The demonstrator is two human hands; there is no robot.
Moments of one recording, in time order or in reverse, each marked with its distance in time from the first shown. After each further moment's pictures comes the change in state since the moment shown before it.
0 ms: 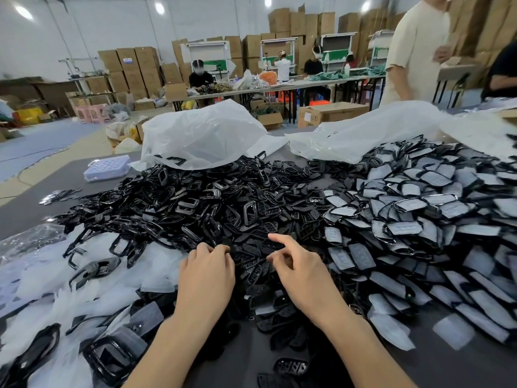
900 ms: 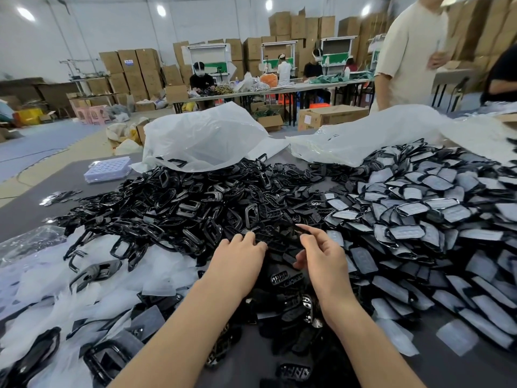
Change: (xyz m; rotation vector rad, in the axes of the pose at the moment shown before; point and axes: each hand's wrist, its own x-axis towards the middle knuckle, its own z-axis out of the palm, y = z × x) left_hand 0.032 0.033 0.001 0.378 -0.158 0.473; right_hand 0.008 -0.010 -0.012 0.746 0.311 0.286
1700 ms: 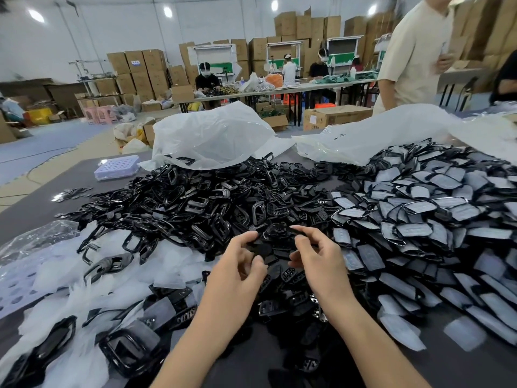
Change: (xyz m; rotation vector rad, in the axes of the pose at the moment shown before) left_hand -0.071 0.008 -0.004 -1.279 0.367 -0.210; right_hand -0.009 0.005 0.007 -0.181 -0.075 -0.091
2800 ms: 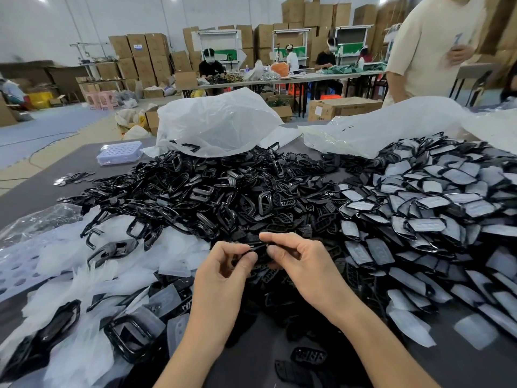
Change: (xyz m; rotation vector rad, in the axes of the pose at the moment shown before) left_hand -0.016 -0.018 -0.007 -0.228 0.215 -0.120; right_hand -0.016 -0.008 0.011 -0.147 -0.420 -0.132
